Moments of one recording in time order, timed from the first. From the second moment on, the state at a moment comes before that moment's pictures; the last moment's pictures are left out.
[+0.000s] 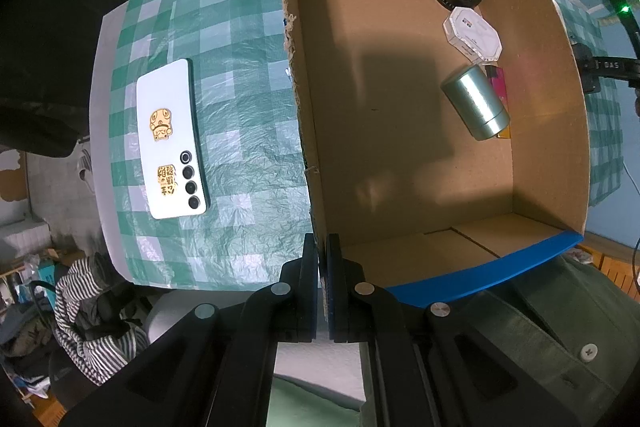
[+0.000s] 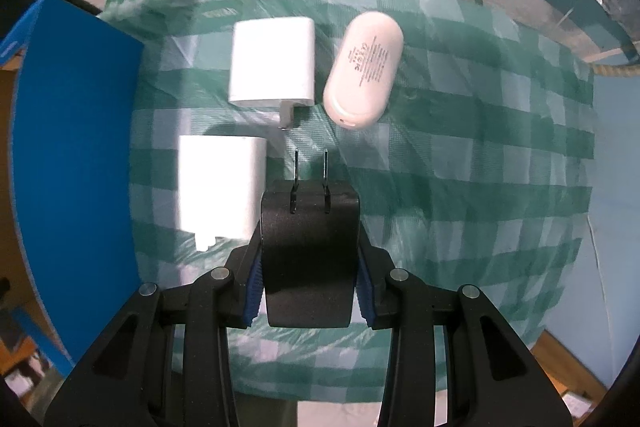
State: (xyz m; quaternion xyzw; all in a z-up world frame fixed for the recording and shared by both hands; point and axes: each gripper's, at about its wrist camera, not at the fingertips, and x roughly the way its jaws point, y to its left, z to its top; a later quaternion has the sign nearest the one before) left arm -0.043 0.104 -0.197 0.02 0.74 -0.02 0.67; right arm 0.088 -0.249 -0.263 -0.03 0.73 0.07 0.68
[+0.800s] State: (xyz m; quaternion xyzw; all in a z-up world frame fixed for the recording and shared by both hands) left arm -0.042 0.103 -0.198 0.02 0.74 -0.02 0.67; right arm 0.081 -0.179 -0.172 -0.07 0.68 0.16 0.71
